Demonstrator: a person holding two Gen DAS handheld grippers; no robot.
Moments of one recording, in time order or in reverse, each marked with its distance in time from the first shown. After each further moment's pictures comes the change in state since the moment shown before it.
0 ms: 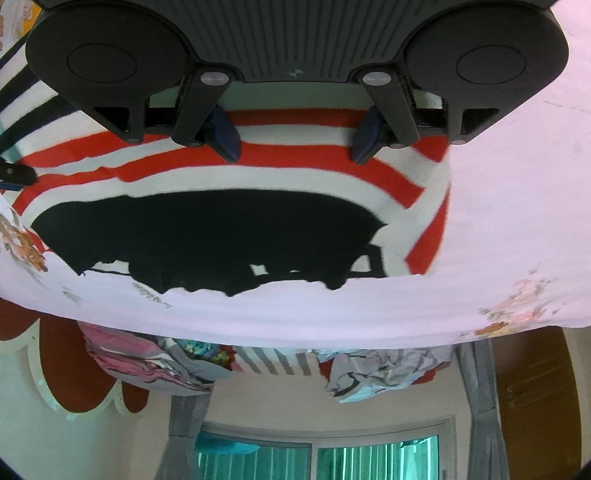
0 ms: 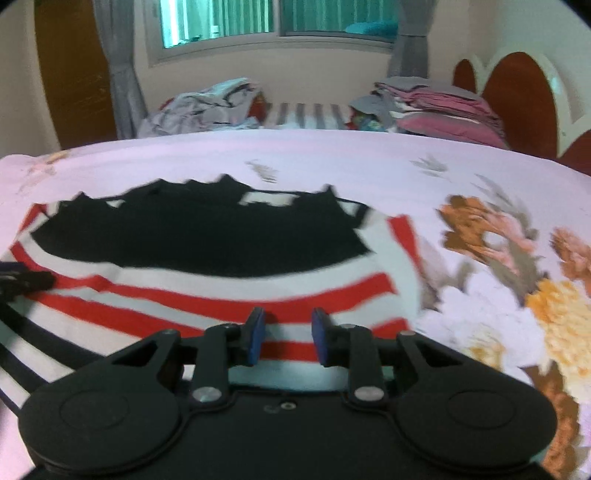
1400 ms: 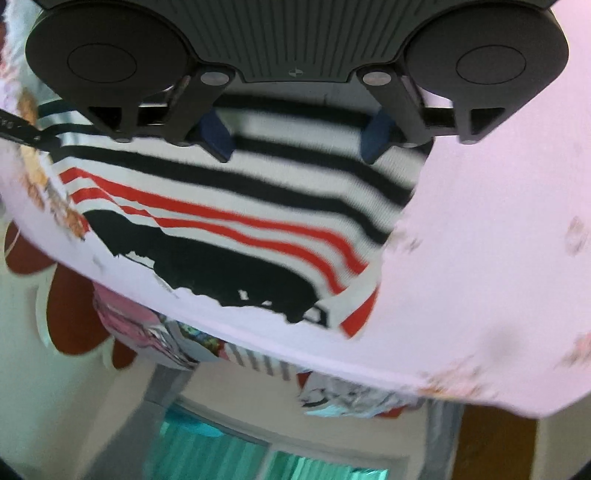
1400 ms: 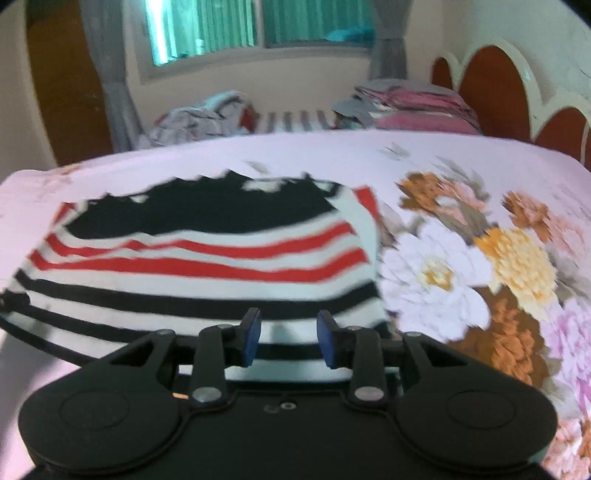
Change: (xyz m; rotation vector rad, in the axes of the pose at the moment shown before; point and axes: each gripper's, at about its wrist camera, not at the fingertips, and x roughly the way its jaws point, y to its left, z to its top) left arm -0.087 0.050 -0.070 -0.285 0.032 -0.106; right arm -0.076 0.014 -0.040 0.025 -0.043 0.032
